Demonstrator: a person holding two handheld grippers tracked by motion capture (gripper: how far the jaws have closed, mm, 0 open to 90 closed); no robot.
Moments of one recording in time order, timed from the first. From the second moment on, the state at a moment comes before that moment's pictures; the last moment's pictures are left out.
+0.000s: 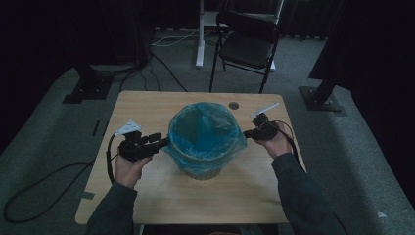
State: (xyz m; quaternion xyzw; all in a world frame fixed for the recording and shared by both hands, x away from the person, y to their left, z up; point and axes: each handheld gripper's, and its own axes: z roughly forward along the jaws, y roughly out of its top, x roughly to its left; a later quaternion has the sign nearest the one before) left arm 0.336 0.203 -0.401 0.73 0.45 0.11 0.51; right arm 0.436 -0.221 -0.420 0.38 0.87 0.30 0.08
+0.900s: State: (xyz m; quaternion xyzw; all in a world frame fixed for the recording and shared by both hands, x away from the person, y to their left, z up) left arm 0.337 0.203 -0.398 0.73 0.45 0.11 0.51; right arm 0.414 -0.206 -0.353 0.33 0.83 0.44 0.11
